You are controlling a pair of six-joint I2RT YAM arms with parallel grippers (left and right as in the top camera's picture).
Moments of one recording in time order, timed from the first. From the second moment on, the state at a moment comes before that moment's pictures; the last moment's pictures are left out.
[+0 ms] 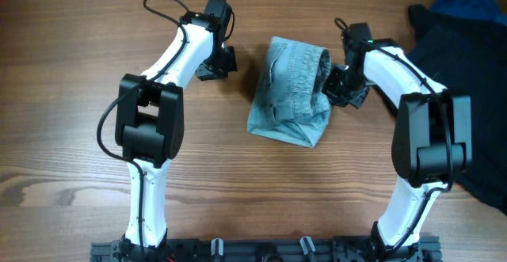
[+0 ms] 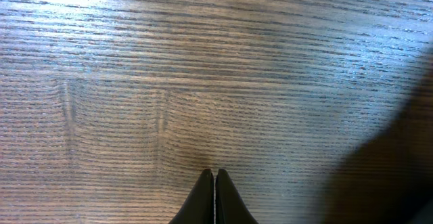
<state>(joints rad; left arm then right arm) -0.30 2.32 1.86 -1.00 0.05 -0.44 0.12 2.06 1.39 -0.86 -0.15 0.66</state>
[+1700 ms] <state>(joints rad) -0.13 2.18 1.87 -0.96 -0.11 -0.44 0.17 1.90 1.73 -0.55 -0.74 0.35</state>
